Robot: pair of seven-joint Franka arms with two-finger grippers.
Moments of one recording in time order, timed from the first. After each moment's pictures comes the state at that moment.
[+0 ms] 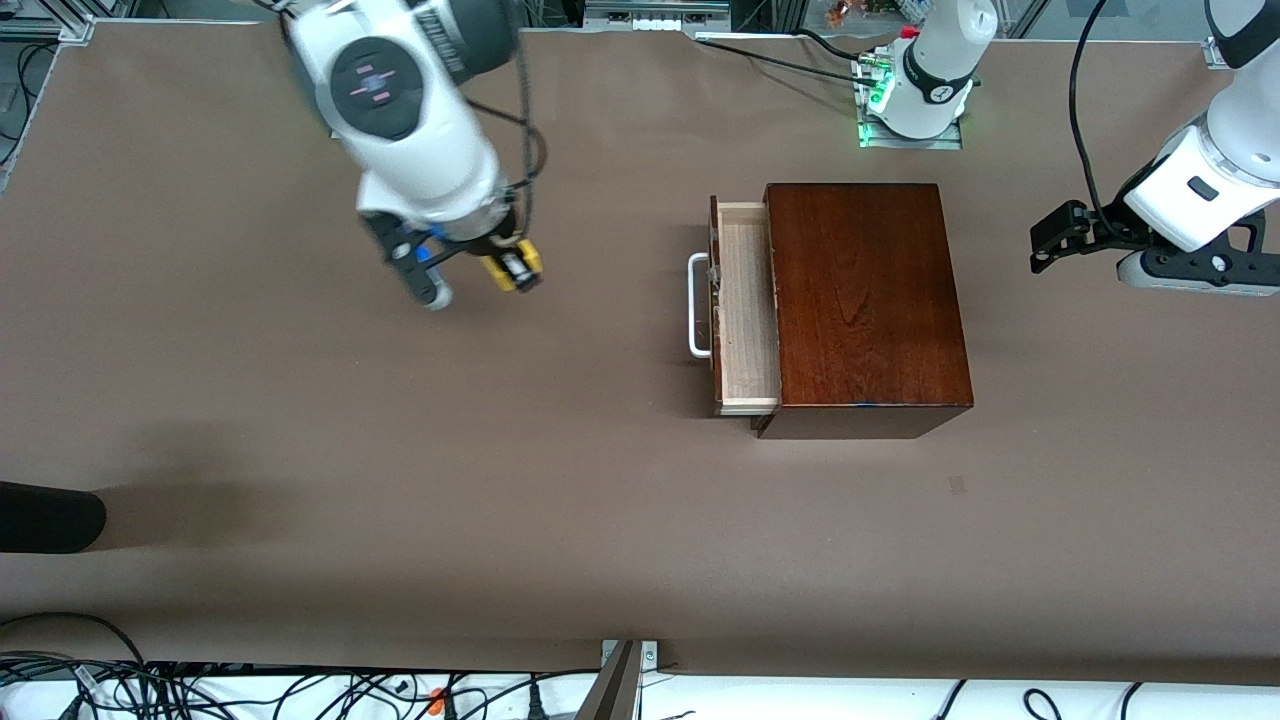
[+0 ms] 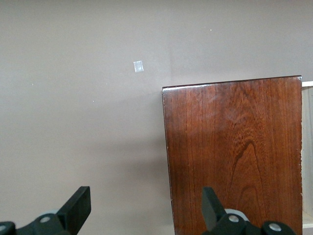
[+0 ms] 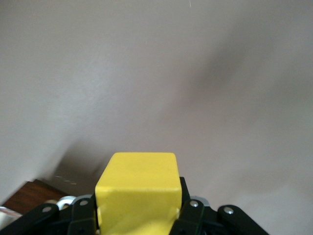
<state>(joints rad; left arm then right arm) -0.11 -0.01 0.03 -1.68 0.00 1.66 -0.02 0.63 0.36 0.01 -1.39 0.11 1.72 1.69</state>
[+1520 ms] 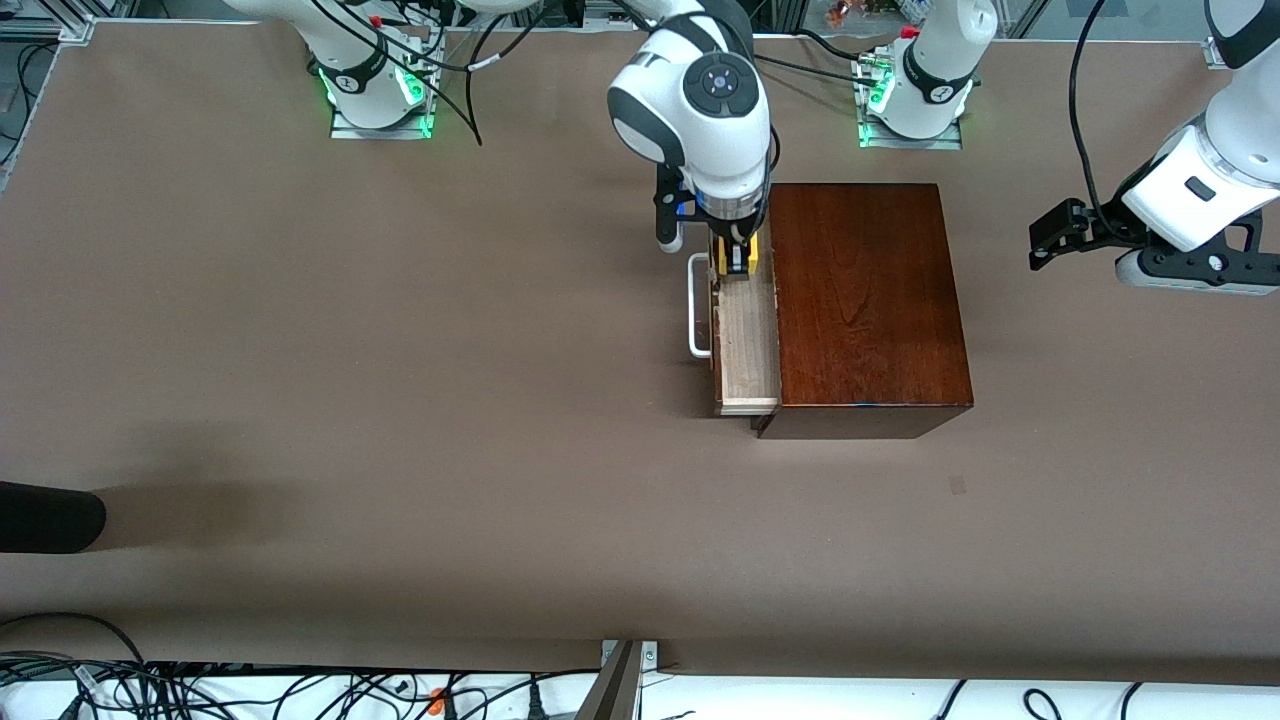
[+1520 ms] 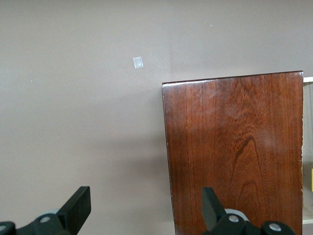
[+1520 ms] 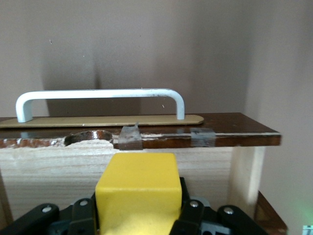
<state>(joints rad) -0.11 -0.01 0.03 -1.68 0.00 1.65 -0.02 0.95 0.80 0.01 -1.06 0.11 2.01 2.50</state>
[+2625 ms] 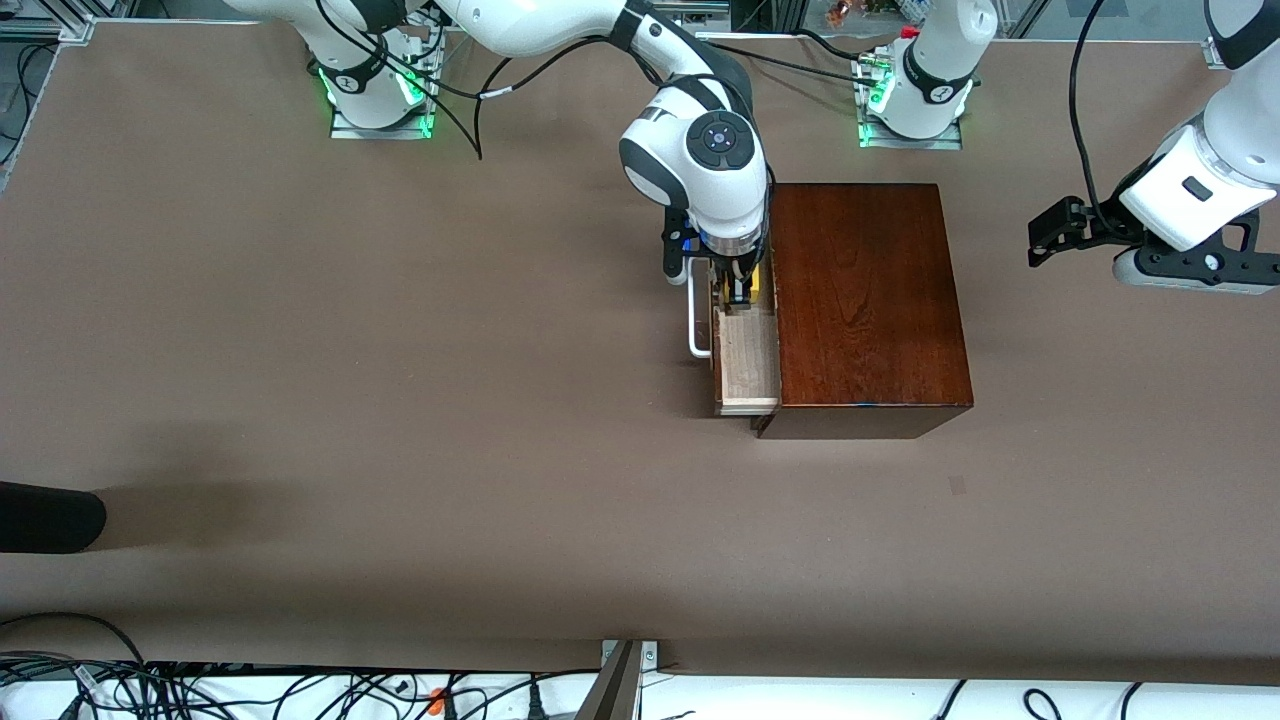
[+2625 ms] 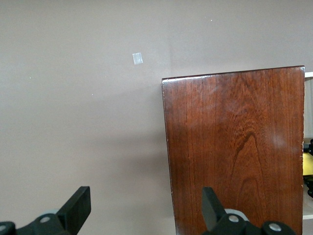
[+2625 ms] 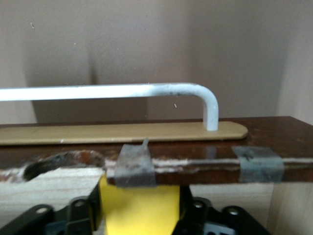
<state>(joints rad) -0.11 -0.01 0.03 -1.68 0.00 1.63 -0.01 0.95 0.90 0.01 -1.05 0.11 2.13 2.50</state>
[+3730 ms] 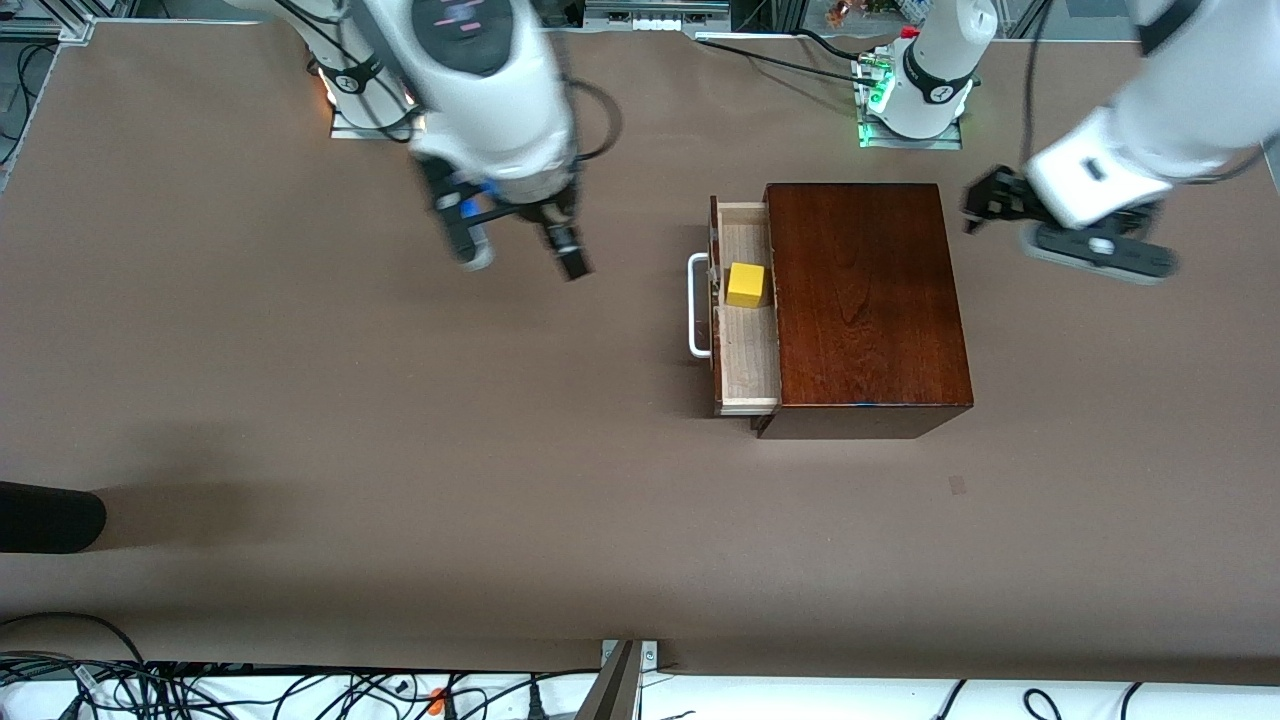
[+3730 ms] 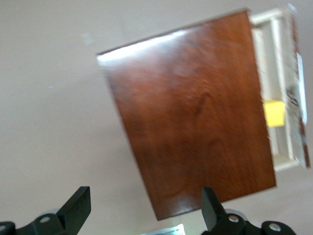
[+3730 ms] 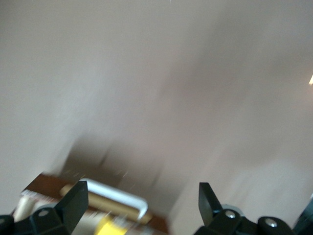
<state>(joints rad) -0.13 0.00 -0.12 -1.68 -0.04 1.53 0.07 0.74 0.49 -0.19 -1.02 0.16 1.38 1.61</state>
